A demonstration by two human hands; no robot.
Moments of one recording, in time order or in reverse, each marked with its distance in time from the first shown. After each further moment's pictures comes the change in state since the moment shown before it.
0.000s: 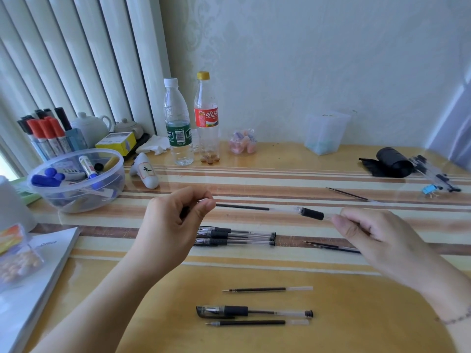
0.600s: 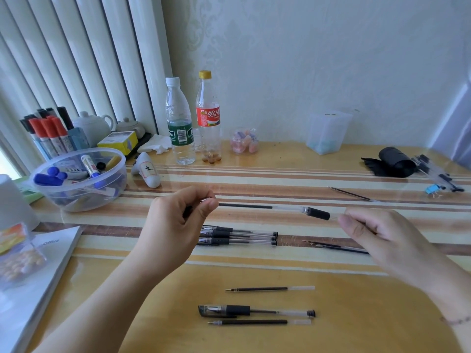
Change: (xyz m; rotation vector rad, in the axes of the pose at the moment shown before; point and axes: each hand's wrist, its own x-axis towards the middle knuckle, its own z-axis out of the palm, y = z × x) left_hand 0.000 -0.001 0.001 0.004 -0.009 -0.003; right_hand -0.001 0.000 -0.003 0.136 -0.020 0.010
